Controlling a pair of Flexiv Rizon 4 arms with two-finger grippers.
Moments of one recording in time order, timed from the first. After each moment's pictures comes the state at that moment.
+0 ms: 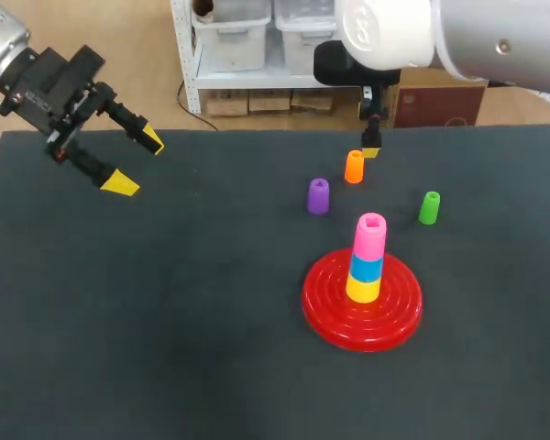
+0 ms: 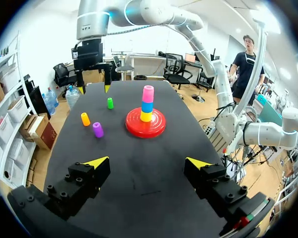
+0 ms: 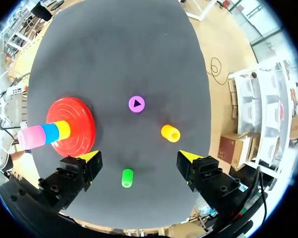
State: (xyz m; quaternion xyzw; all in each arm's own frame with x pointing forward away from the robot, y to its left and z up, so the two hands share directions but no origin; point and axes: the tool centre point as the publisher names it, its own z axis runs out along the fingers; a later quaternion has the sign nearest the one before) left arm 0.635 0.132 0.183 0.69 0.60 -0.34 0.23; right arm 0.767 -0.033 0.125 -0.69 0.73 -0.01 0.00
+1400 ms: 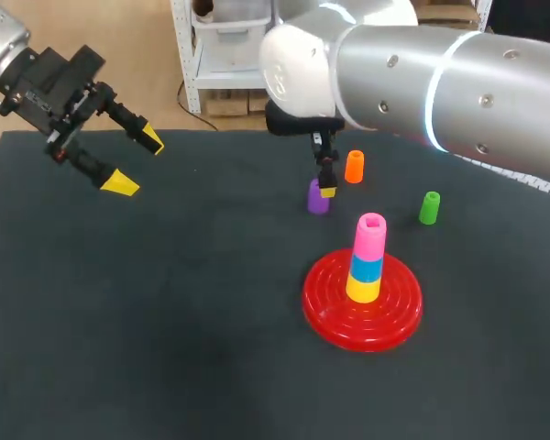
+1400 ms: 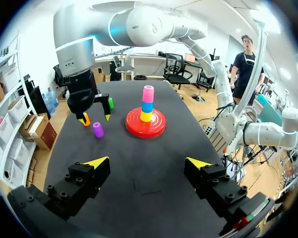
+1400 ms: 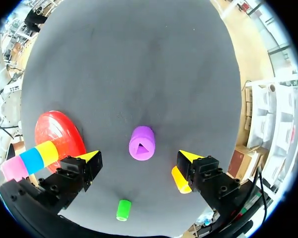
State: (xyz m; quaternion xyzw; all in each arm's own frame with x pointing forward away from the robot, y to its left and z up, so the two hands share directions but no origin) left arm 0.635 0.132 0.183 0.69 0.60 -0.34 0.23; right arm 0.766 0.025 0.042 -0.72 0.70 0.00 -0.05
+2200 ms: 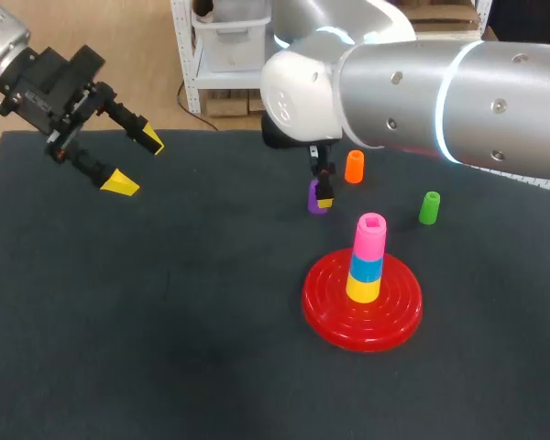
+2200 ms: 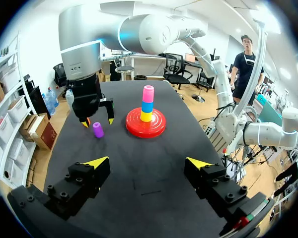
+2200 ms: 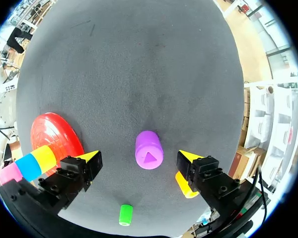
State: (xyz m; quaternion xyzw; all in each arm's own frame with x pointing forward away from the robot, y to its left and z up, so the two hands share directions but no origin) left arm 0.635 0.132 0.183 0.69 0.60 -0.34 0.23; right arm 0.757 0.032 0.031 -0.72 0.69 -0.01 -0.04
